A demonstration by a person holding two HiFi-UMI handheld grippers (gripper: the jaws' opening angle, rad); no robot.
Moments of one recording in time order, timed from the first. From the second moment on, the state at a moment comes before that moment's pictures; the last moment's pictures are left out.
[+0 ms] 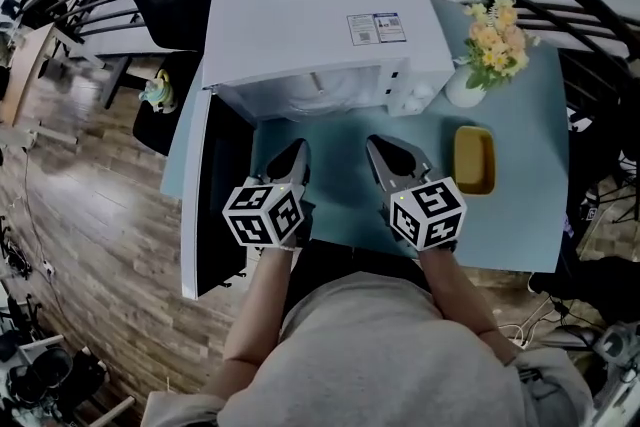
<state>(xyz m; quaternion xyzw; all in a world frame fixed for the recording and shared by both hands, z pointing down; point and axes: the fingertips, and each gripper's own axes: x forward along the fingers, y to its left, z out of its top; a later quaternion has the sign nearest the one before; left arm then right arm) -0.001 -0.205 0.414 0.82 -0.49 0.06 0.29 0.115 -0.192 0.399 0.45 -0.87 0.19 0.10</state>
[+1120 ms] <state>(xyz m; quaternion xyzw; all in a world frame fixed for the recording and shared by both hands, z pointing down) -0.022 -0.273 0.514 0.74 -0.48 -0.01 0.47 0.092 -0.226 0.457 0.47 -0.83 0.25 0.16</state>
